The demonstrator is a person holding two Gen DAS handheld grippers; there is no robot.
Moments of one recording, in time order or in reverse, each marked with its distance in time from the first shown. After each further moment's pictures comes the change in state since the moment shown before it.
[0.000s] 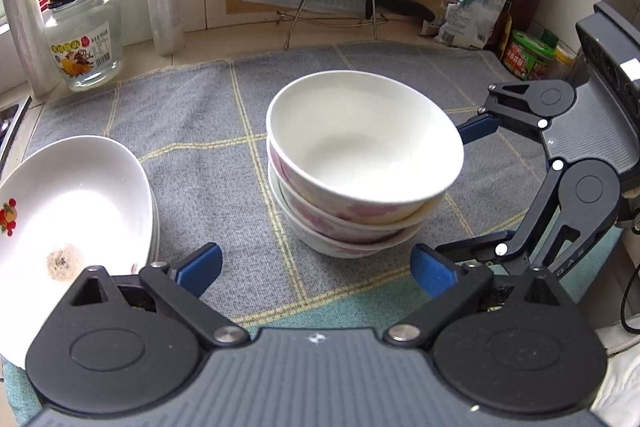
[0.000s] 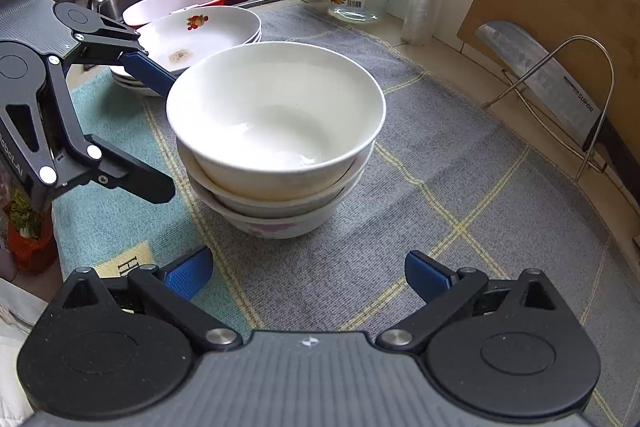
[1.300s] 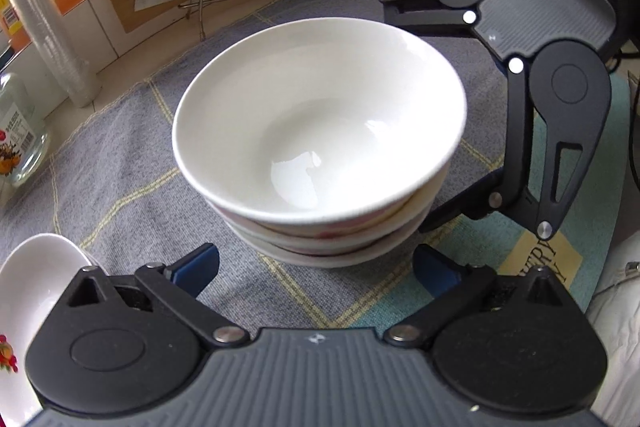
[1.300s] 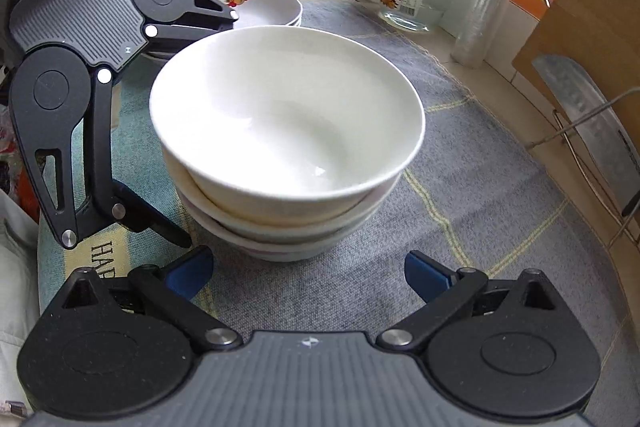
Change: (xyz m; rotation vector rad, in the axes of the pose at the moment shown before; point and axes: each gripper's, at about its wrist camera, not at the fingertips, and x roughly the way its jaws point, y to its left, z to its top) left arm 0.042 -0.020 0.018 0.422 0.118 -0.024; right arm 0.030 -0.006 0.013 -0.205 -0.001 0.081
